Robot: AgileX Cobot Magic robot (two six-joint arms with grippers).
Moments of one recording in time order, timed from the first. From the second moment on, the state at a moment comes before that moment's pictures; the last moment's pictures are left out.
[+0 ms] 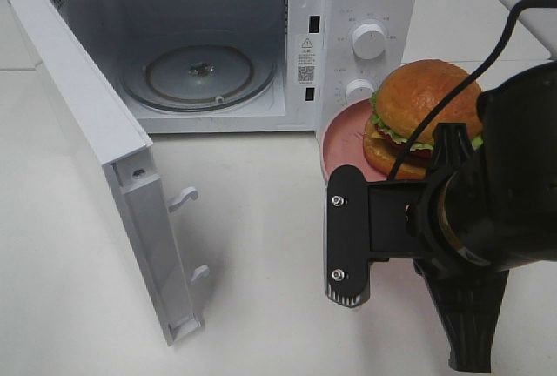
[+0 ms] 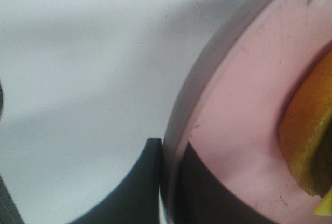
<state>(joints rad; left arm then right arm) 0.07 -0.01 -0.52 -0.11 1.09 0.03 1.05 1.43 -0.71 -0.66 0.83 -0.01</state>
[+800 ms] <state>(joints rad) 0.07 -0.01 -0.52 -0.11 1.09 0.03 1.05 1.43 -0.71 -0.67 0.65 -0.39</state>
